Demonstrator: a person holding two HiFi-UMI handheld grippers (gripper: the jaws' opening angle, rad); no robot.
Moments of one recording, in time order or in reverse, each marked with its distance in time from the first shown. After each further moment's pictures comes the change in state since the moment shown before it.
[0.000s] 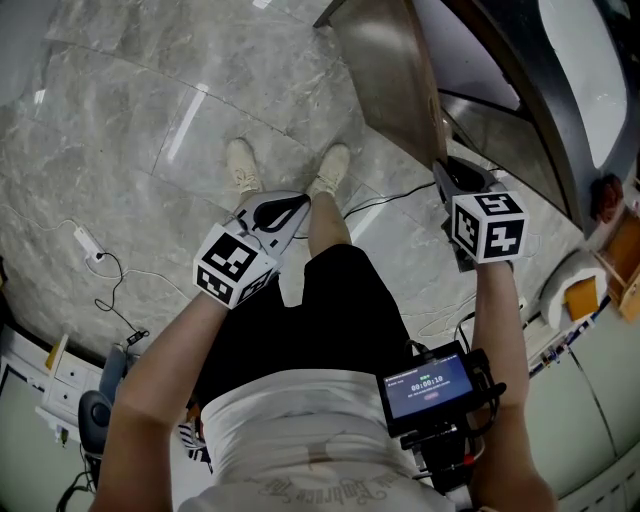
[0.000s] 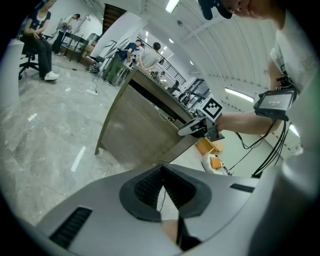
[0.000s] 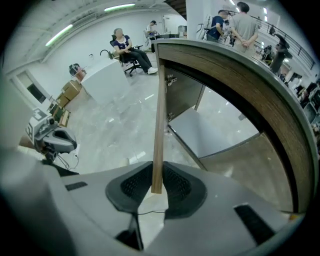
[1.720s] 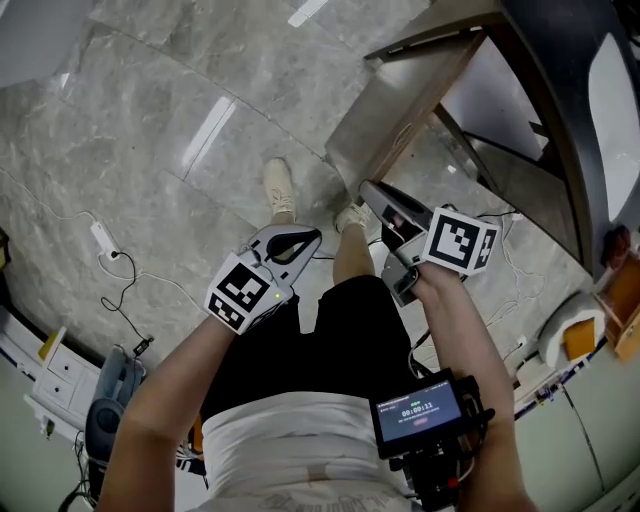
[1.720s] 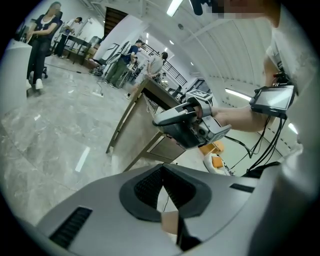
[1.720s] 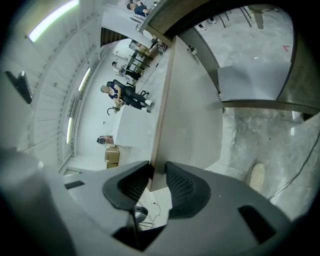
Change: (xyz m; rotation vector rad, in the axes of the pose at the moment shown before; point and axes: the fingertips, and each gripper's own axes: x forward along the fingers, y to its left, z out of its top) left arm -0.084 0.049 -0.029 0.002 -0.001 0.022; right arm 0.057 0.227 0.100 0.655 -0.159 0.645
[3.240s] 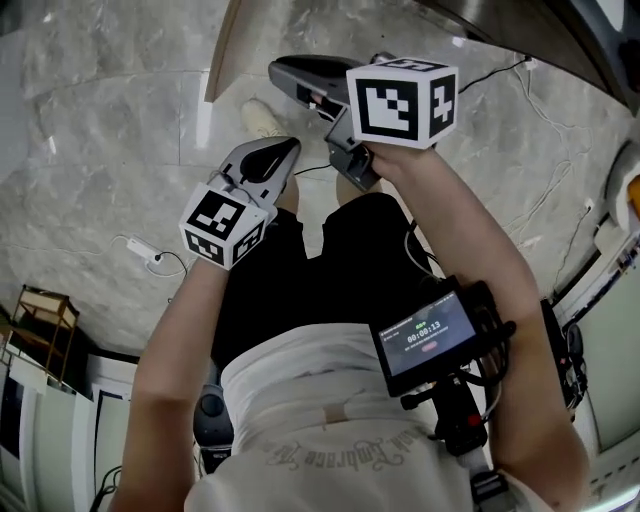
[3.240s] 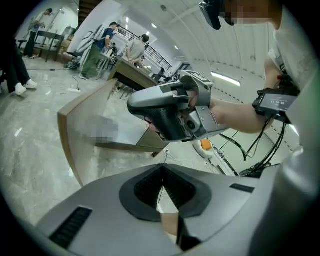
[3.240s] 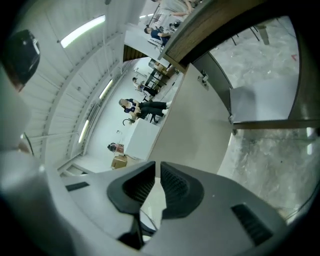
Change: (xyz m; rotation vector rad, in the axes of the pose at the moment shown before) left arm 0.044 -0.033 0.015 0.143 0.154 -0.118; right arm -0.017 0.026 0.034 -0.142 -0.203 0.133
